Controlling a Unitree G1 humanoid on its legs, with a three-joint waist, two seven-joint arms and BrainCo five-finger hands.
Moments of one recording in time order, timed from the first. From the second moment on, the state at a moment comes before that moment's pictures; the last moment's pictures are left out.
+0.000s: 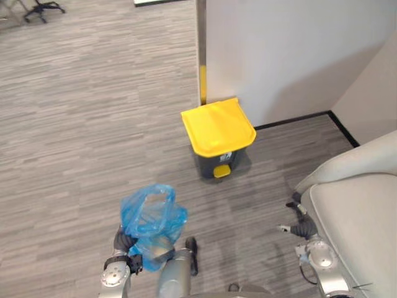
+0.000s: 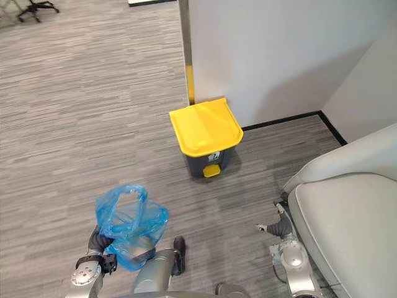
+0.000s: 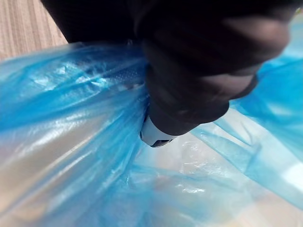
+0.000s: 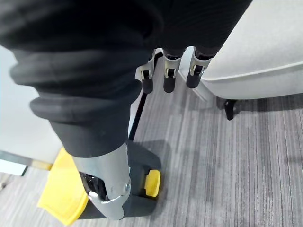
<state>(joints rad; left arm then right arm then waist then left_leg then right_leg) 0.26 0.11 0.16 0.34 0.02 -0.08 0.07 0.15 -0.26 -0.12 0.42 -0.25 -0.06 -0.07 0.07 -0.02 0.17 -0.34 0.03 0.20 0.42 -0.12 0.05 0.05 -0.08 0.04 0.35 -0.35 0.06</state>
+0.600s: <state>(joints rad) 0.19 0.09 0.15 0.32 0.01 -0.07 0.11 0.18 -0.21 -0.14 0.39 -0.24 -0.05 -0.09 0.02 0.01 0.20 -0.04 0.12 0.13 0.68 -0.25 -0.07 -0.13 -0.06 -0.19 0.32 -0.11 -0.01</state>
